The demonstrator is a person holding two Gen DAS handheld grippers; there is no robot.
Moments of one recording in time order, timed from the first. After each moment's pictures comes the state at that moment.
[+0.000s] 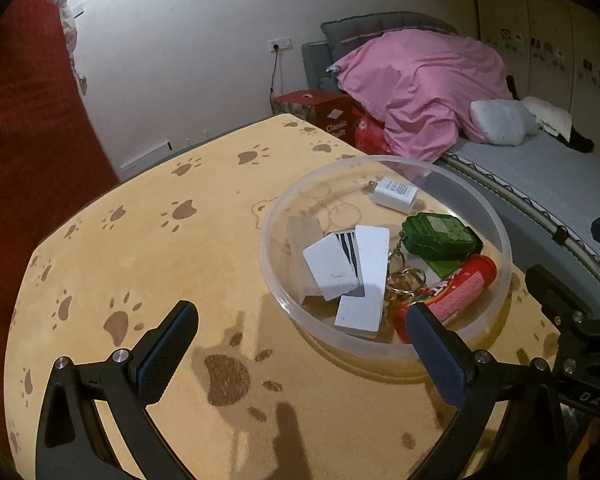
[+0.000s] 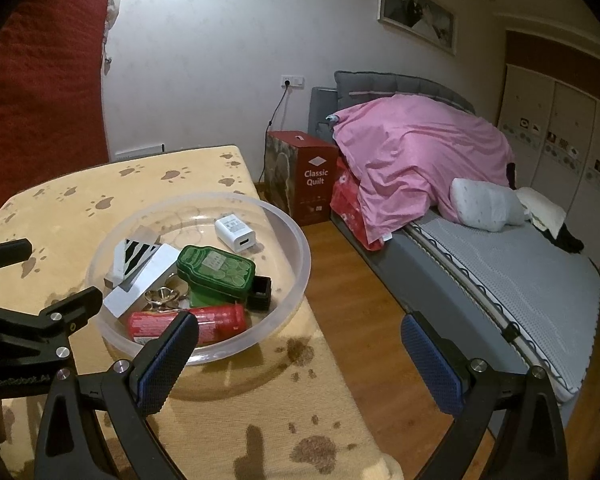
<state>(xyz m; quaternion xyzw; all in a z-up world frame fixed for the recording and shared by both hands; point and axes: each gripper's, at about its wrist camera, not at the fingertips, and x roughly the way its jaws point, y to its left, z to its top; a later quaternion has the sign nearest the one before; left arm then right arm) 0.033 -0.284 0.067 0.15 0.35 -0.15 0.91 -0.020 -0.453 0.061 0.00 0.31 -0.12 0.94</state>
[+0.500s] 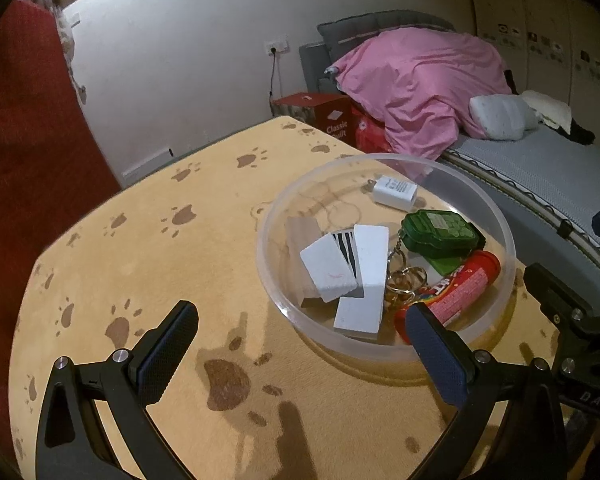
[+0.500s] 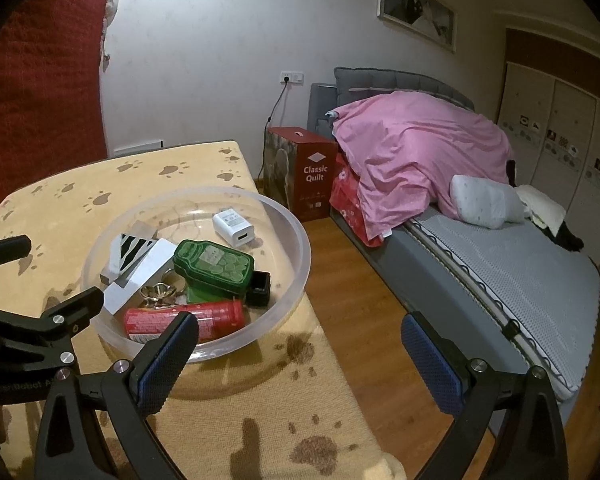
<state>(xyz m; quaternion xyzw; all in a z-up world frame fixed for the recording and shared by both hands) 0.032 -0.290 0.063 0.16 0.33 -0.15 0.92 -0.021 -0.455 0.056 0.00 0.31 -0.12 0.94</state>
